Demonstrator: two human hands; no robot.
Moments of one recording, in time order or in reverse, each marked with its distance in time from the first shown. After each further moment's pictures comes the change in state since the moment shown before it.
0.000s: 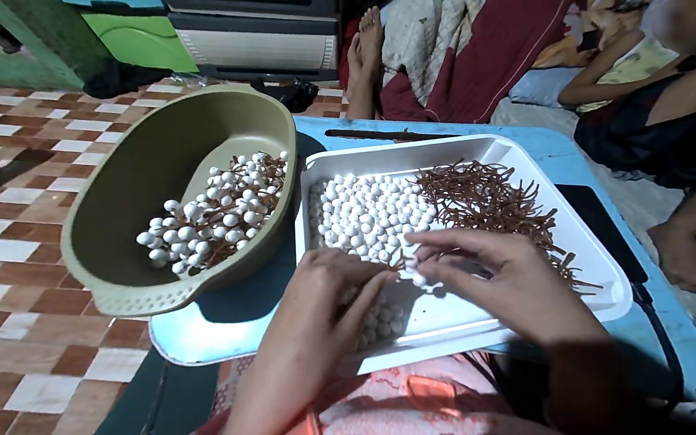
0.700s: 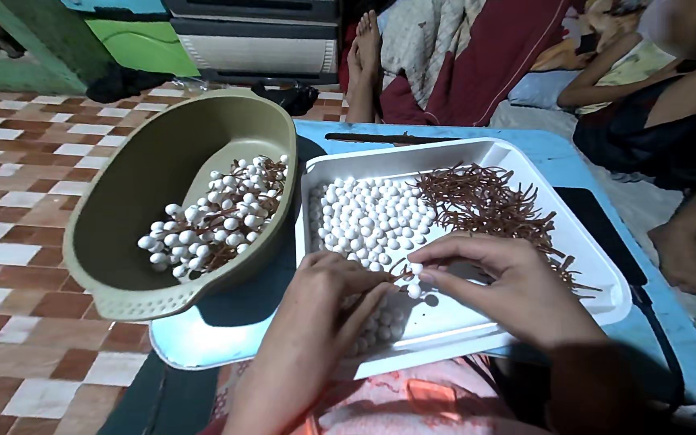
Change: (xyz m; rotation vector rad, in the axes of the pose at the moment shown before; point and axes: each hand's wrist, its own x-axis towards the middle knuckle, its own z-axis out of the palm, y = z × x) left_hand 0.001 -0.004 0.000 0.042 -0.034 0.067; right_hand -0.002 0.003 0.001 0.018 0.023 -0.011
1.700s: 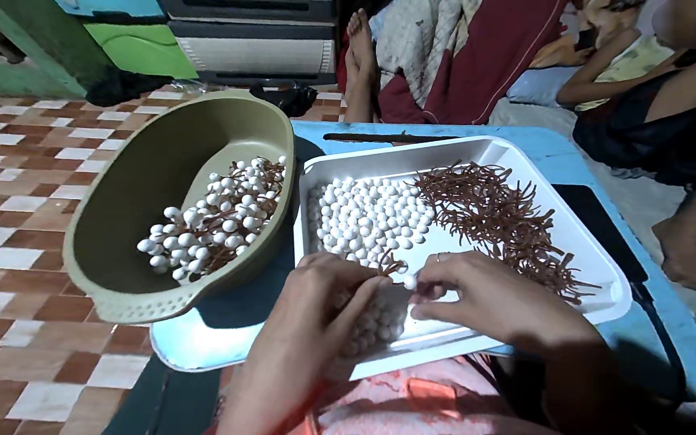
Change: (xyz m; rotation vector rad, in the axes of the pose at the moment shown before) left_hand -0.001 0.002 -0.006 -0.061 -0.005 -0.107; right_hand 0.014 -0.012 -0.008 -0.263 -0.563 0.365
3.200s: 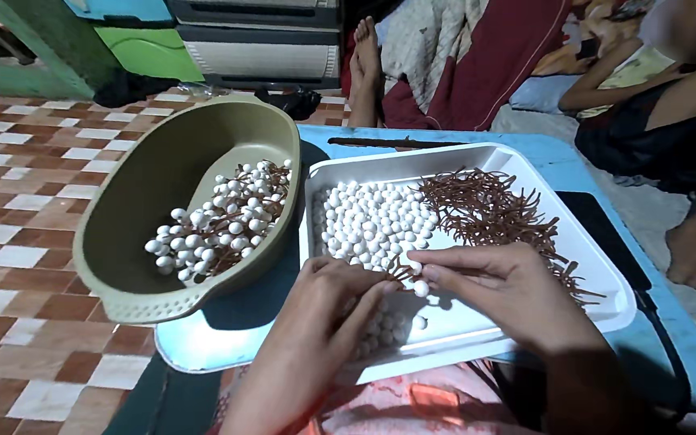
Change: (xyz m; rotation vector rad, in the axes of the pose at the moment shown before) left_hand -0.003 -0.002 0.000 -0.071 -0.038 0.026; right_hand -0.007 -0.005 0.018 0.479 0.537 -0.228
